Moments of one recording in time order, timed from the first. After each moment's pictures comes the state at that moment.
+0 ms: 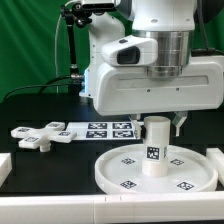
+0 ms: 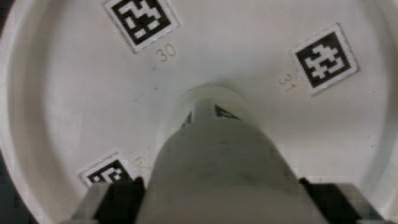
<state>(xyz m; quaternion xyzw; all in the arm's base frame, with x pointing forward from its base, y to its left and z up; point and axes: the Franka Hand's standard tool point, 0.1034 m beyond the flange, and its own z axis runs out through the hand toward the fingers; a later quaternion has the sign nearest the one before) 0.556 0.041 0.068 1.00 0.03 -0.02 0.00</state>
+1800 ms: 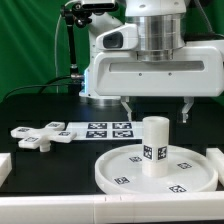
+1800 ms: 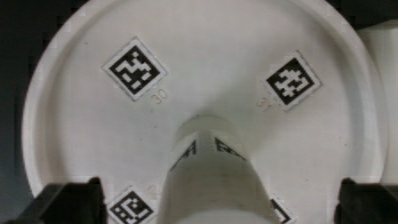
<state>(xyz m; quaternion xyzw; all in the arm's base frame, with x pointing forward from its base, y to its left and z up) 0.536 0.046 0.088 0.99 -0.15 -0.02 -0.02</state>
